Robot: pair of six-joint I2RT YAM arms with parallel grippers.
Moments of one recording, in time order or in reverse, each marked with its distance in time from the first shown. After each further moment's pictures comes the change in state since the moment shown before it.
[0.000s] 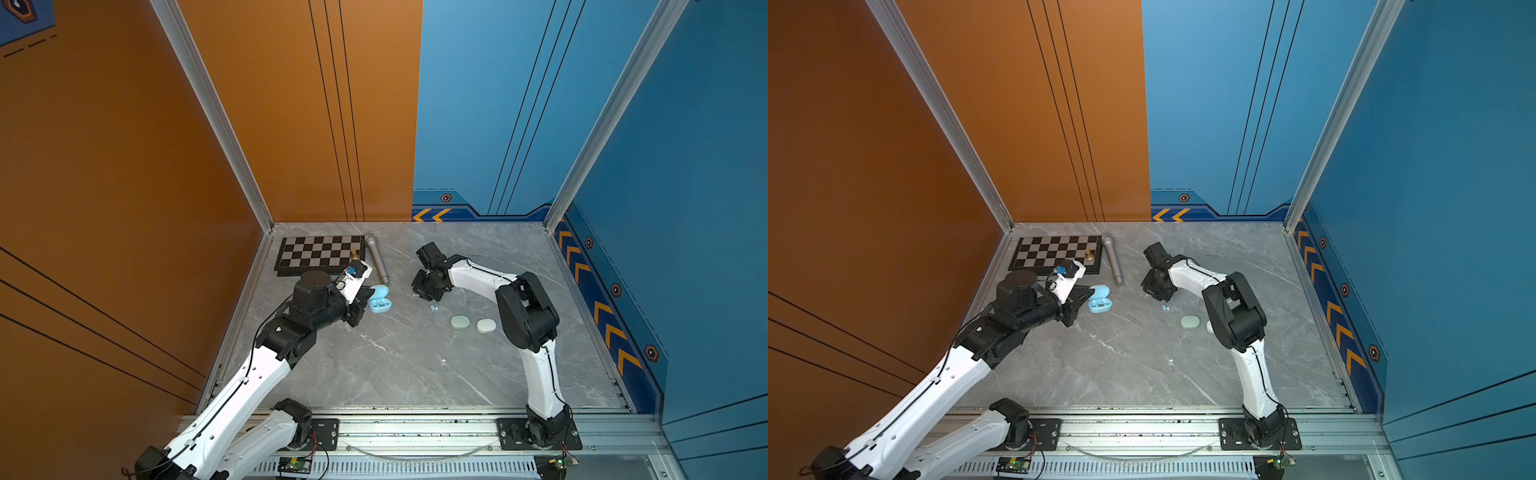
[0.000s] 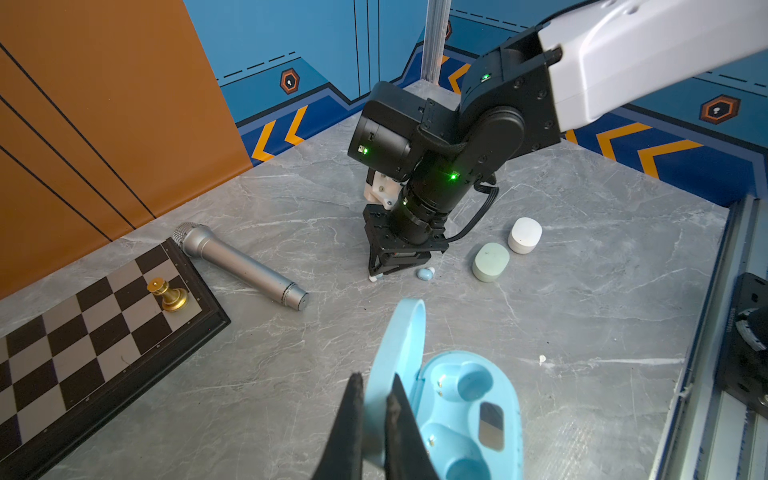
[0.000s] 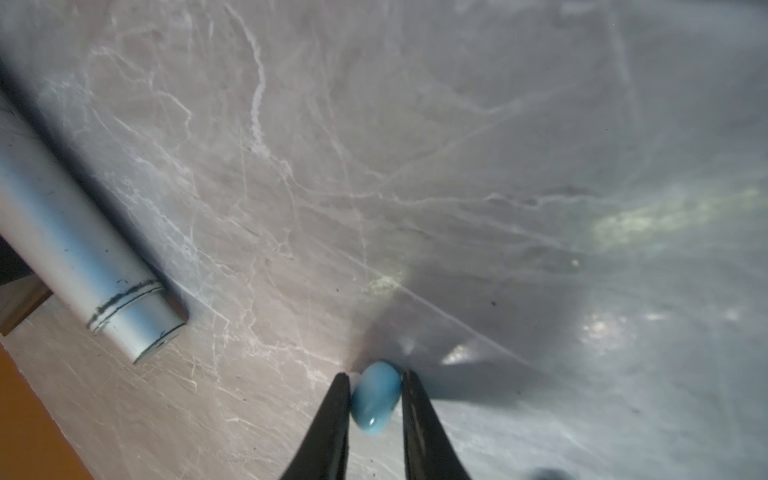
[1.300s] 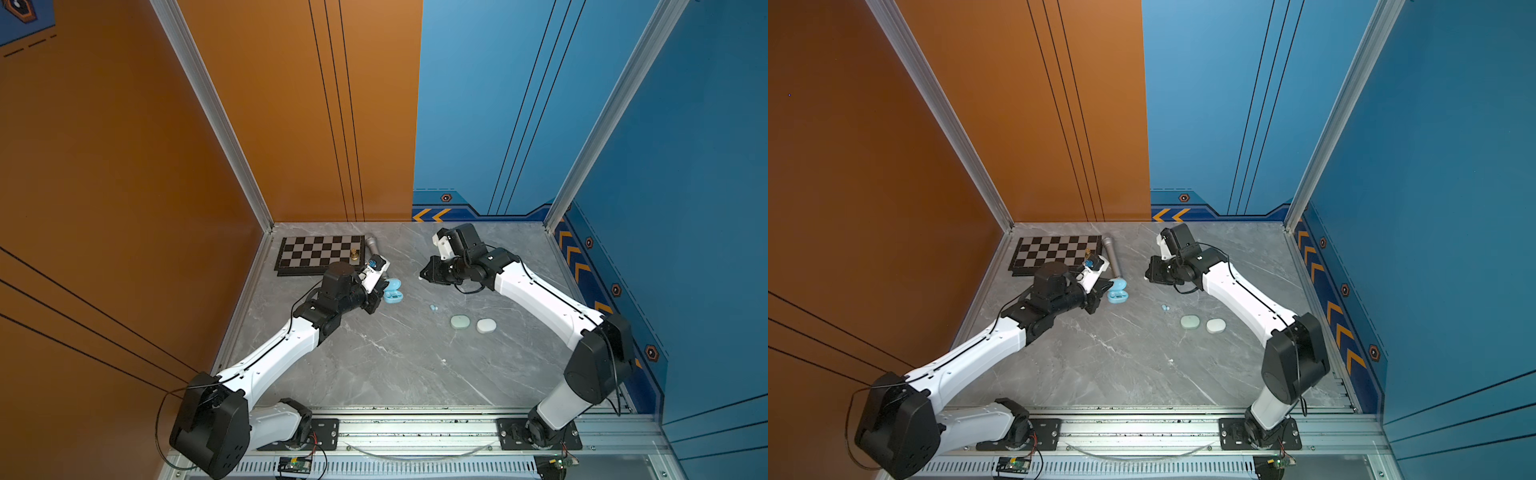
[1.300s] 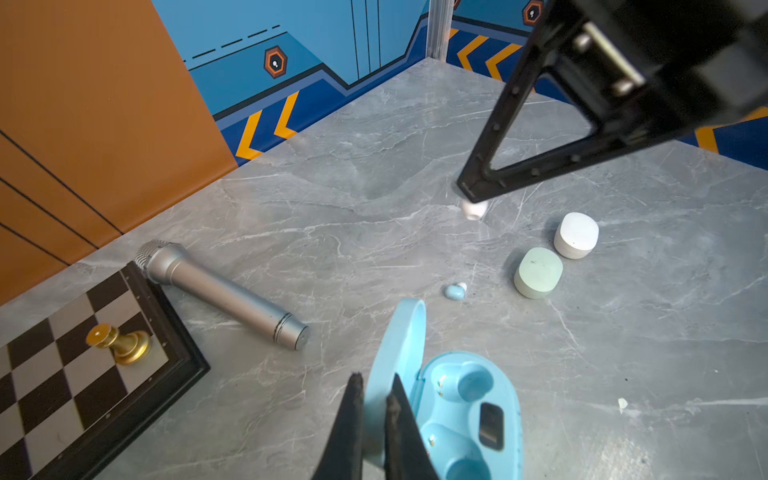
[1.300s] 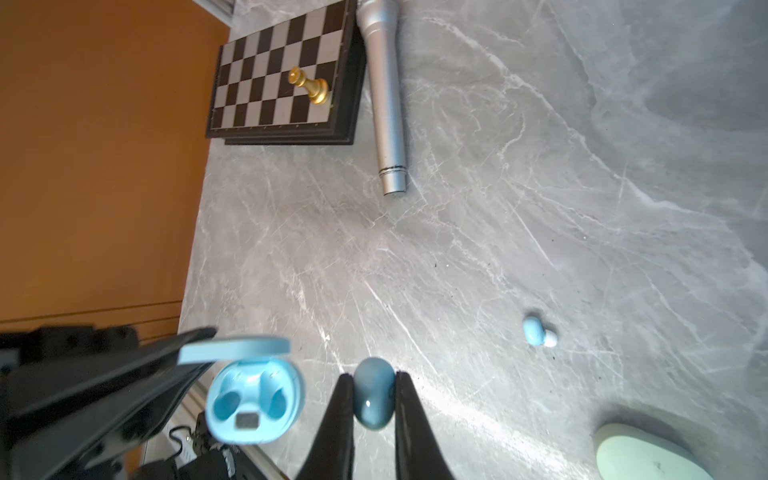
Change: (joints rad) left arm -0.022 0.338 -0.026 0.356 0.018 0.055; right arm 0.000 -0.554 -0.159 -0.055 -0.169 -0.493
